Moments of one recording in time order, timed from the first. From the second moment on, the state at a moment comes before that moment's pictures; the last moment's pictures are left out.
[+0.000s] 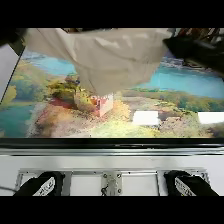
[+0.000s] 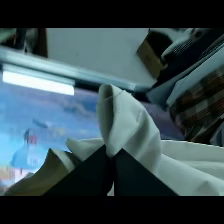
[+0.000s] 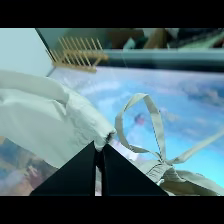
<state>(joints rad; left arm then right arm) 0.11 -1.04 1.71 0.92 -0.92 -1.53 -0.01 -0.98 1.44 -0.65 0.84 1.13</state>
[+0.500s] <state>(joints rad) 0.11 -0.74 1.78 0.92 -0.90 -1.50 -0.01 -0.71 1.48 -0.66 0.93 1.31</state>
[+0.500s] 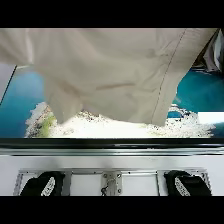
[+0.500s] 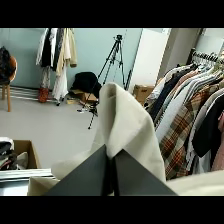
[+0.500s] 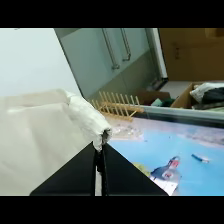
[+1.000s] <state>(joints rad) 0.07 -1.22 1.78 0.92 -1.03 -1.48 -0.01 -0.91 1.31 -0.96 1.23 1.64</state>
